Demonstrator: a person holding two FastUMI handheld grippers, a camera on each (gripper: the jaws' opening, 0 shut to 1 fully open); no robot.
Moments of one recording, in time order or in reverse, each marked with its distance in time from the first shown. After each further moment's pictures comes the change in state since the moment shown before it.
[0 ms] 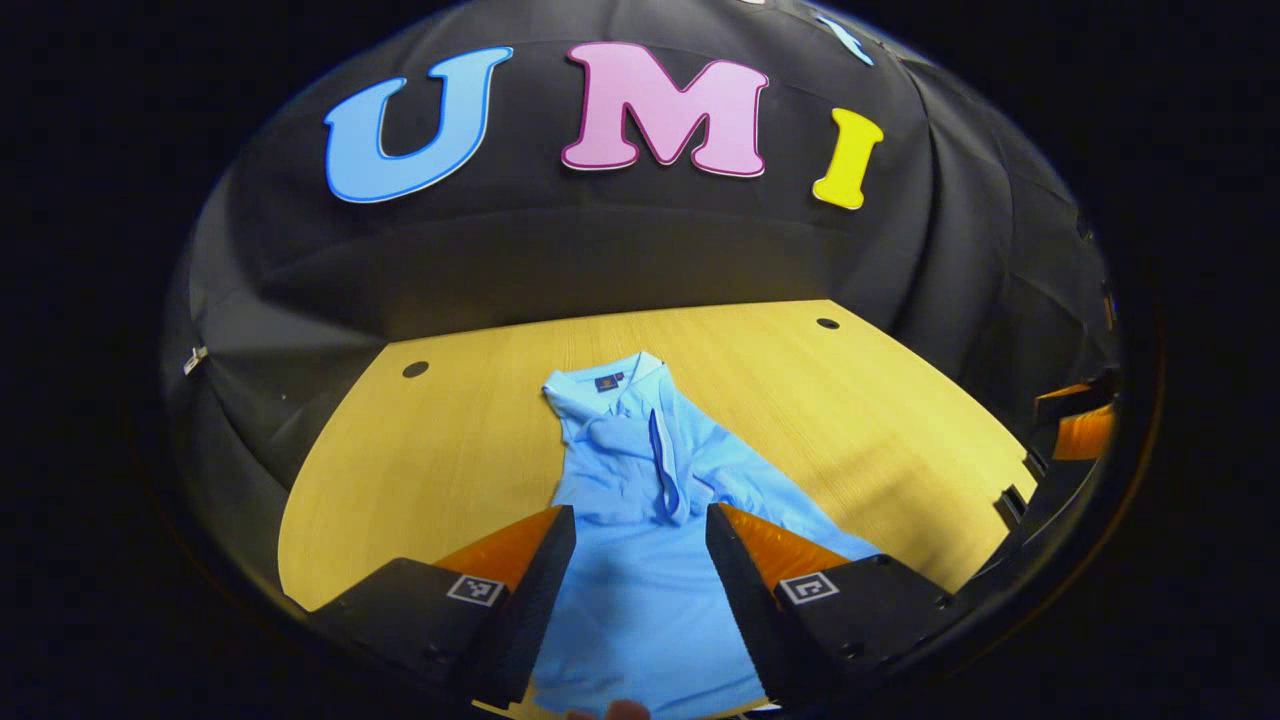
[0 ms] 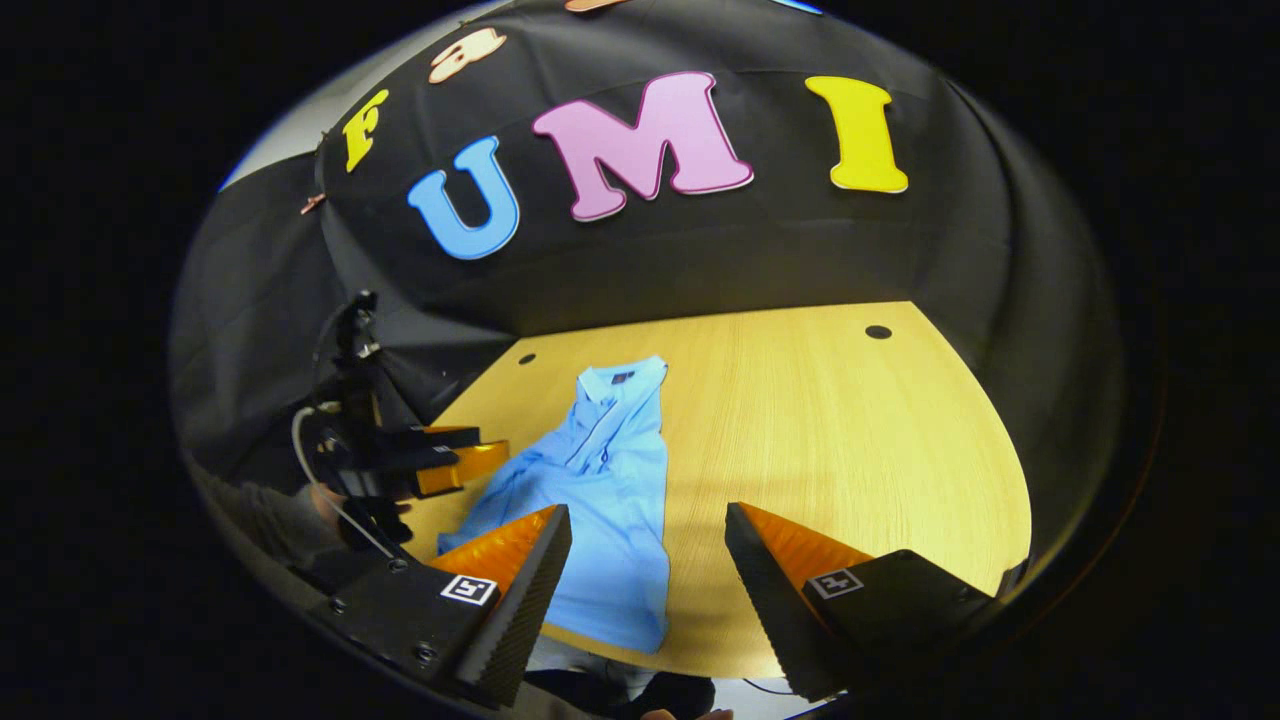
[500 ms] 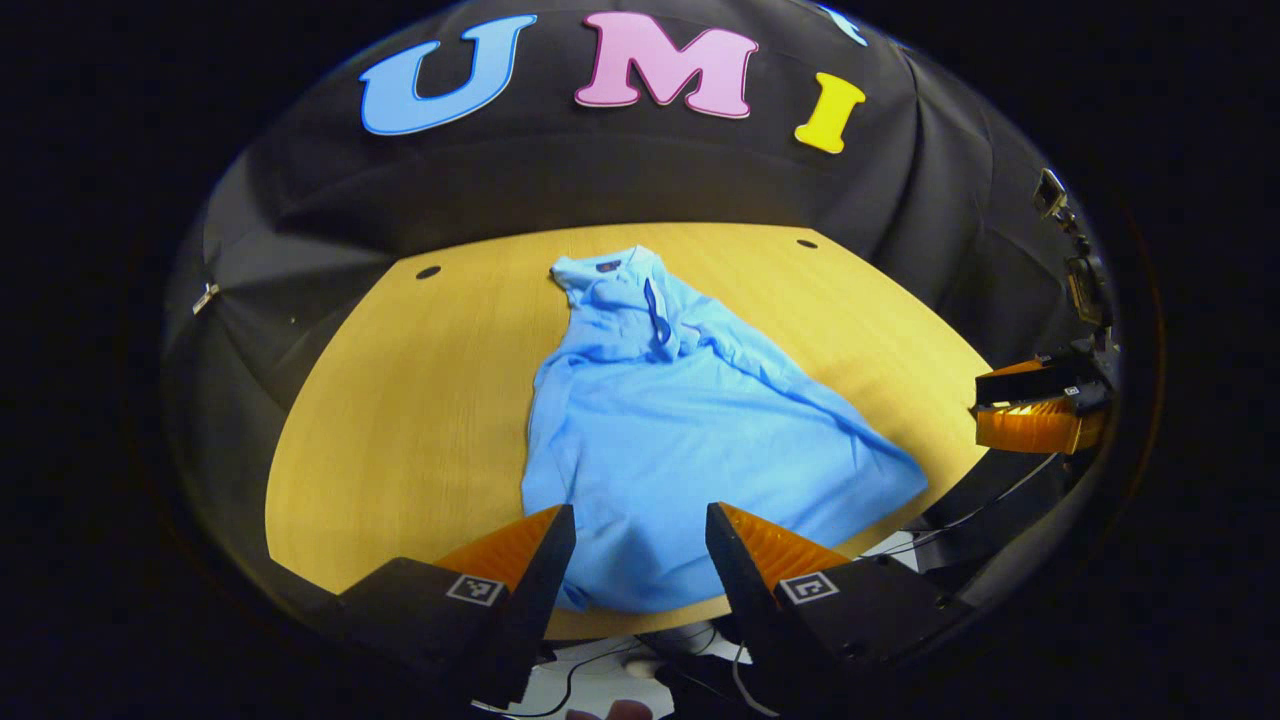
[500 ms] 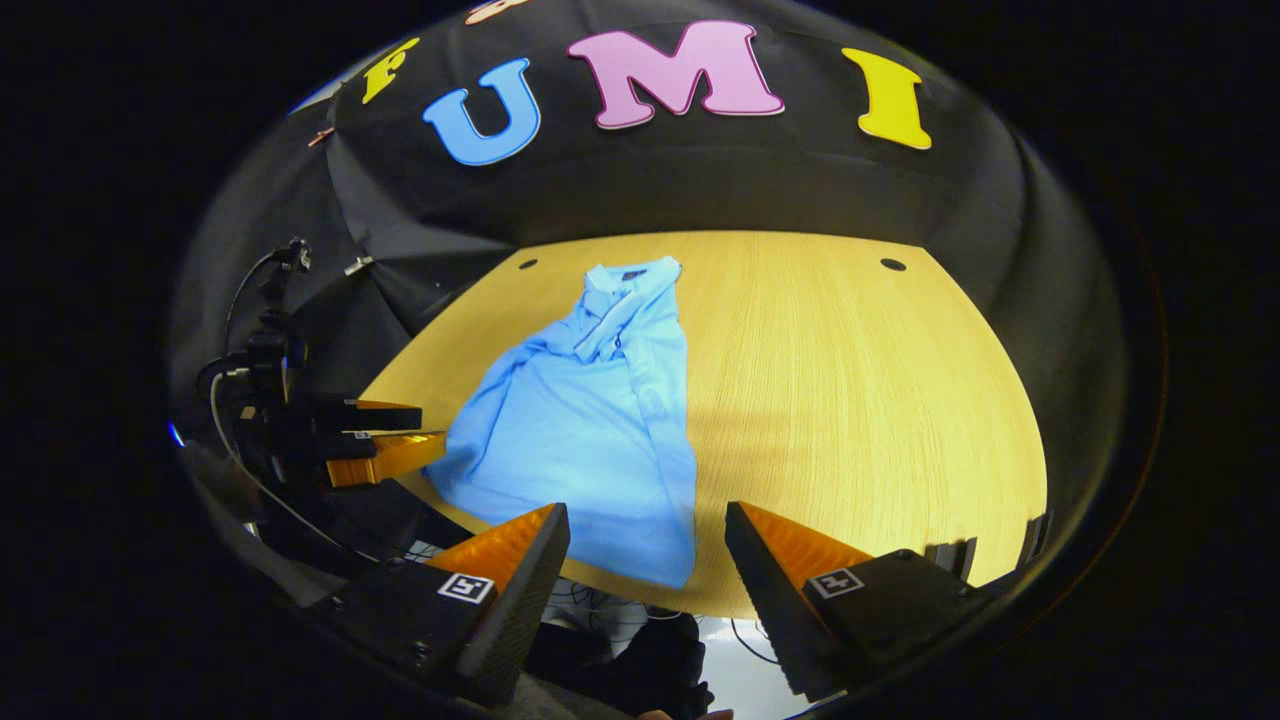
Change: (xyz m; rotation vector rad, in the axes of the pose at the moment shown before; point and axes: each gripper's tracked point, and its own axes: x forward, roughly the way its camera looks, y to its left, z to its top) left arm -0.067 0.005 -0.126 -0.013 0.201 -0.022; right arm 0.004 0.023 -0.108 -0.059 0.207 -0.056
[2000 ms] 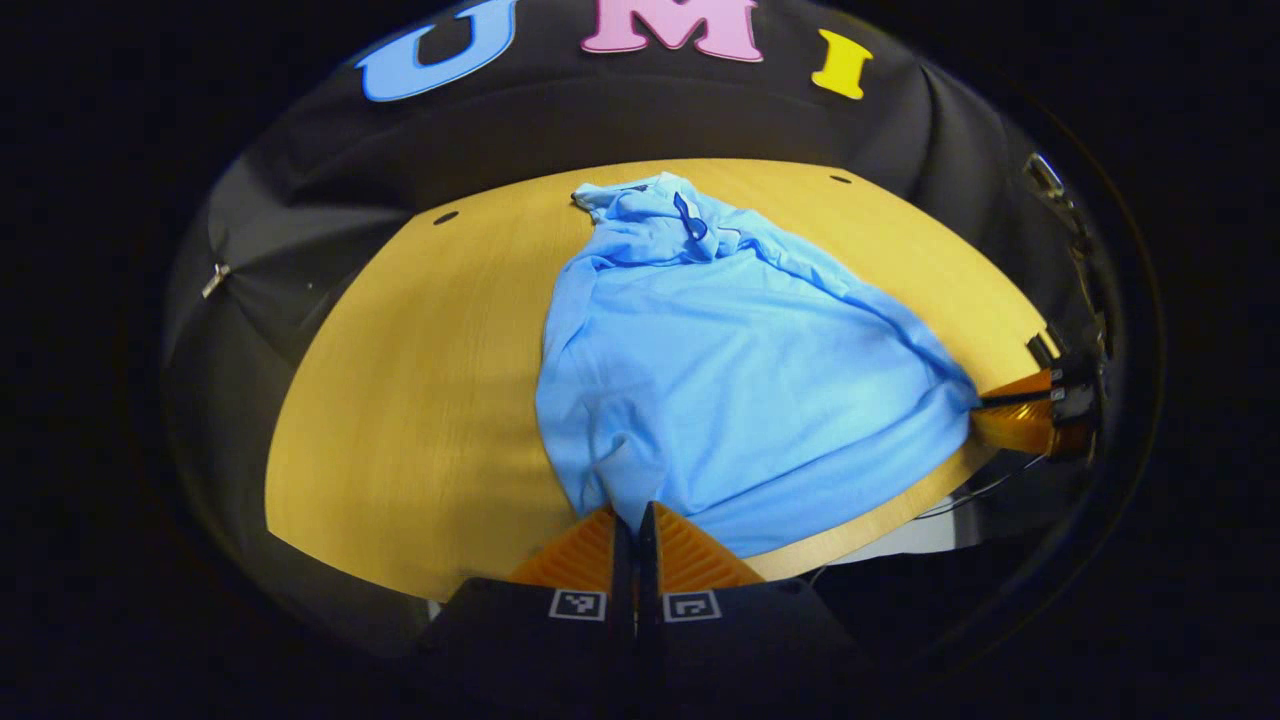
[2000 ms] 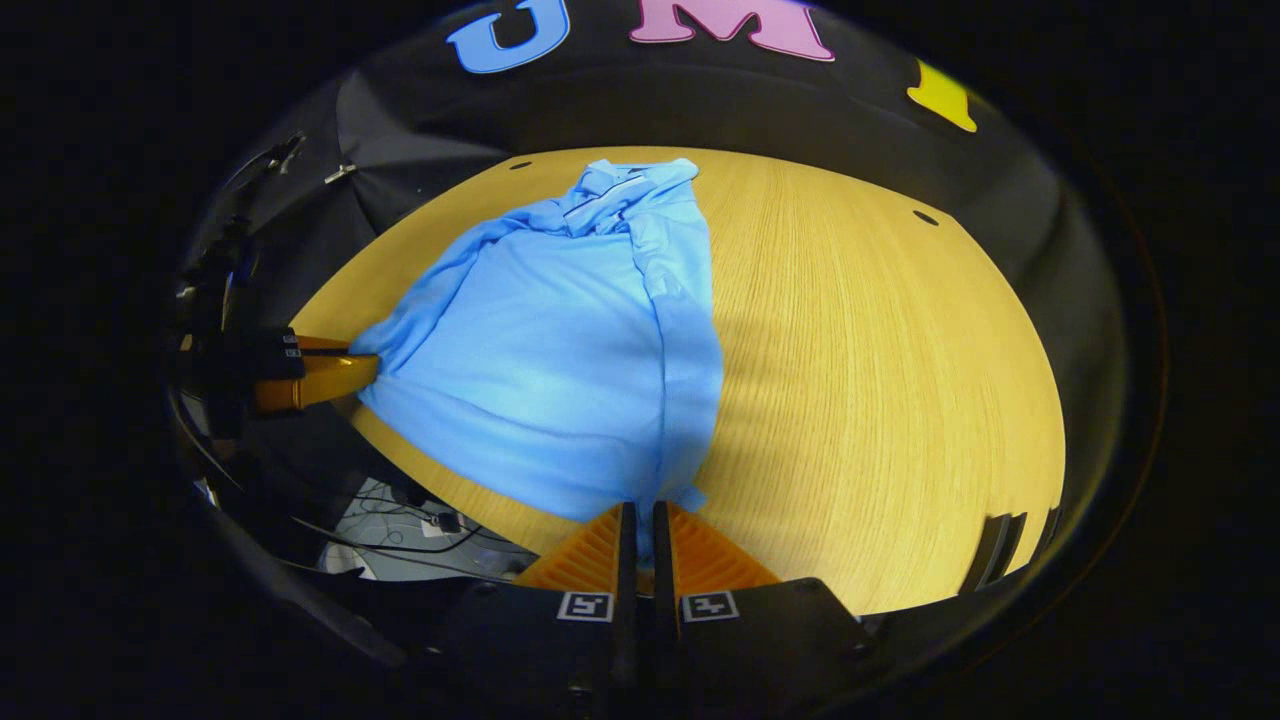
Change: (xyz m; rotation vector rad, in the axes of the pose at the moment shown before) left arm 0.031 0.015 -0.059 -0.028 0.127 0.073; right arm 0.071 0.007 -0.075 -0.090 0.185 -0.037
